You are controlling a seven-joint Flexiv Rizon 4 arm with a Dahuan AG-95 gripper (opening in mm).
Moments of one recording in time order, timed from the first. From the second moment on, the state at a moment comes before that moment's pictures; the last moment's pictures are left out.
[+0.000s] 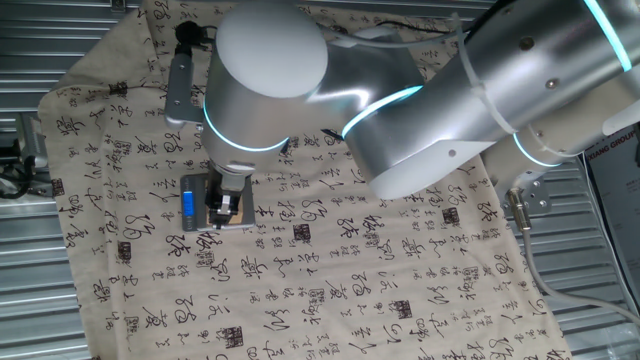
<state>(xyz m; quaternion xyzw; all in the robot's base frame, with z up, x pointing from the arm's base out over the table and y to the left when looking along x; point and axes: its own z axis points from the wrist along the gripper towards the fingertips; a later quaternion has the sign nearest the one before) 0.594 0.052 0.070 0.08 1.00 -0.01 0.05</state>
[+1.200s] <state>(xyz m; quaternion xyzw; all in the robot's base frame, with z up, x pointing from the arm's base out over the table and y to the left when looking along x) 0.598 0.072 0.092 0.09 1.00 -0.01 0.03</state>
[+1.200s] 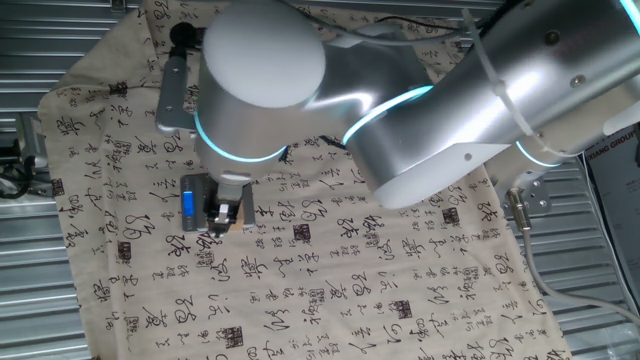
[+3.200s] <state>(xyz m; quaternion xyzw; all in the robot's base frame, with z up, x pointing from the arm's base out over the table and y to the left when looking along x) 0.604 0.133 0.087 0.06 1.00 -0.02 0.04</state>
